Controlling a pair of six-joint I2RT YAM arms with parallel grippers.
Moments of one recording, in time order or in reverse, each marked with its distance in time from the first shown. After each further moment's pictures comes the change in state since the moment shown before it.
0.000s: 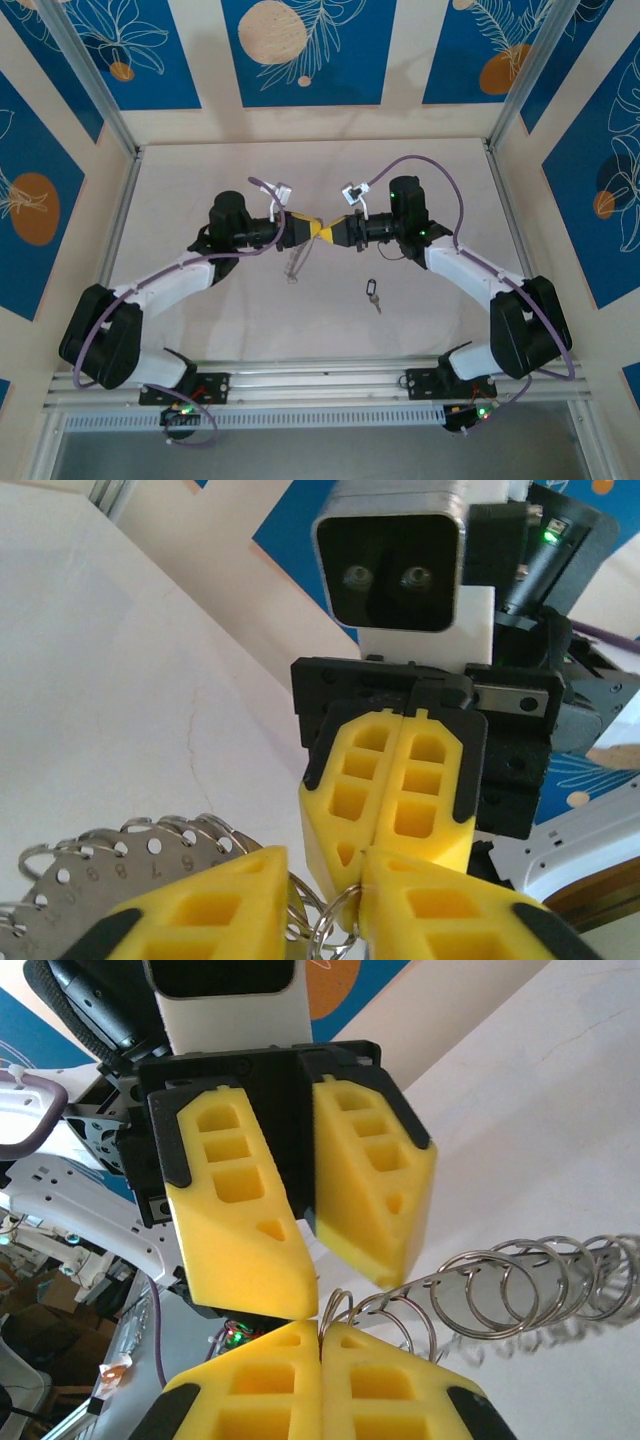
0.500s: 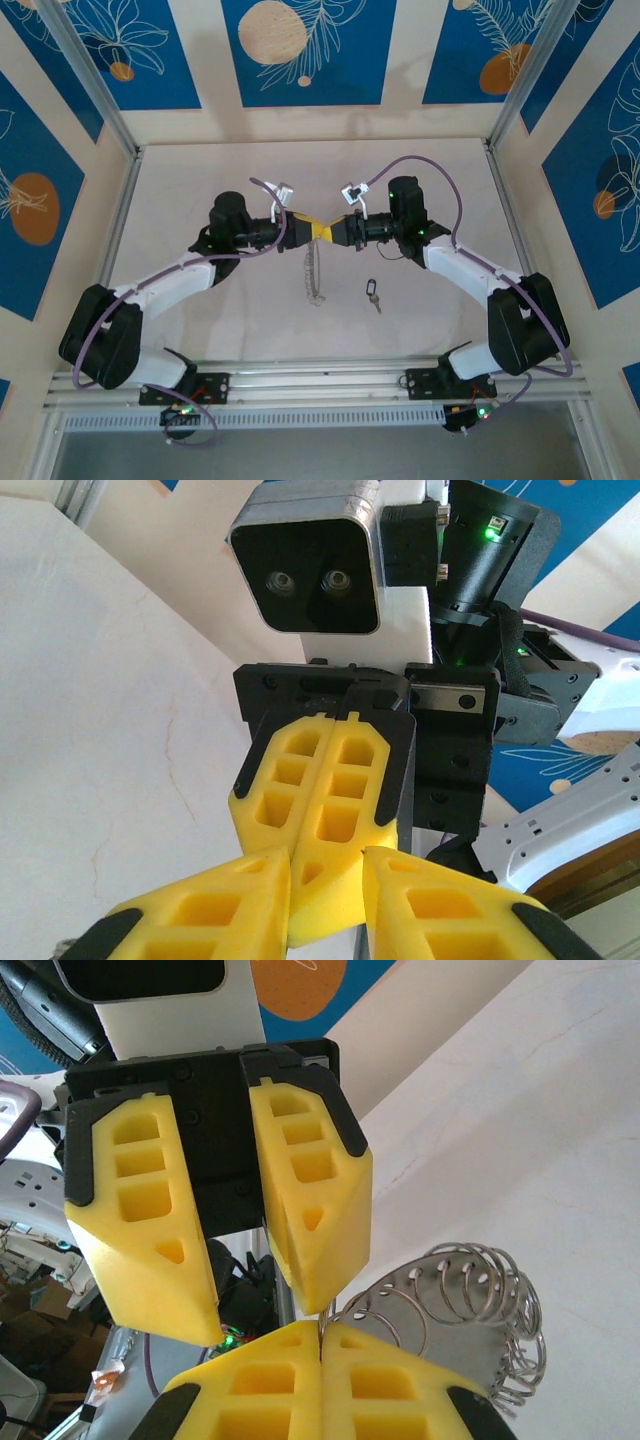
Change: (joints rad) left arm -0.012 0.000 -0.001 0.036 0.028 0.001; right arm -0.003 0.016 0.000 0.011 0.016 0.004
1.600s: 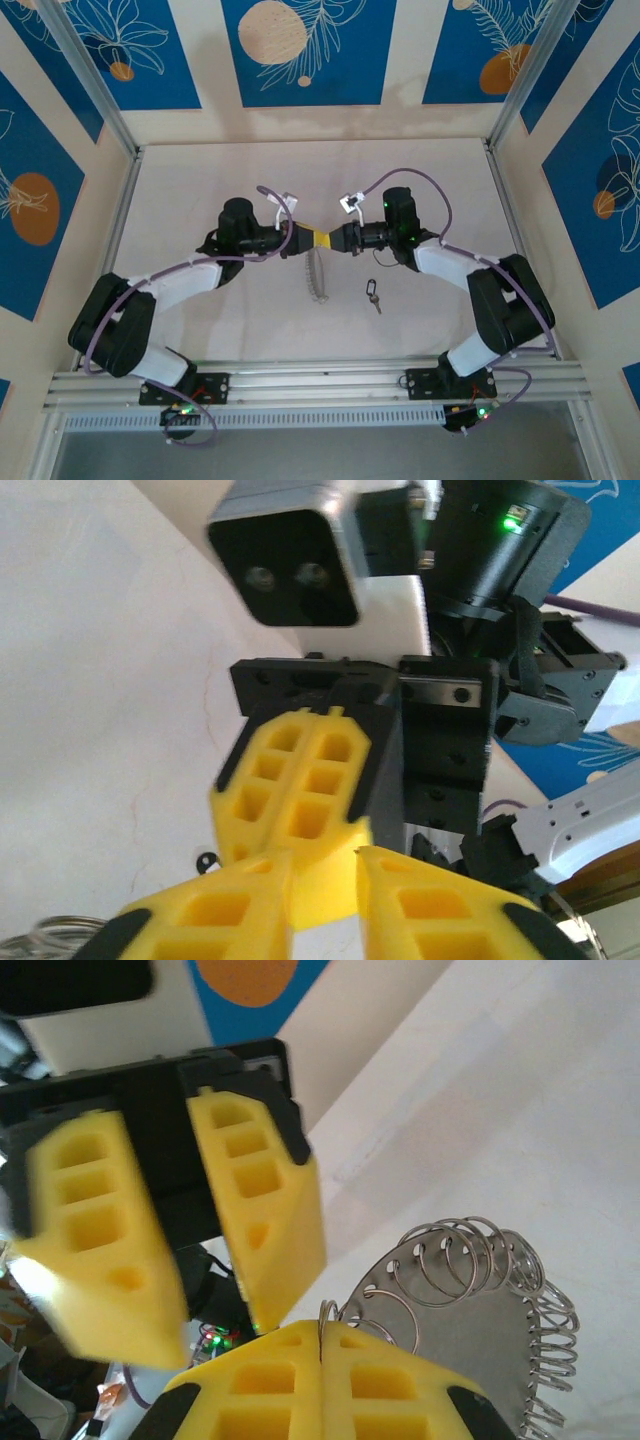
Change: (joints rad) left arm -0.003 0.071 -0.043 -0.006 -0.032 0.035; right arm -0.013 0.135 -0.091 0.183 0.012 0.076
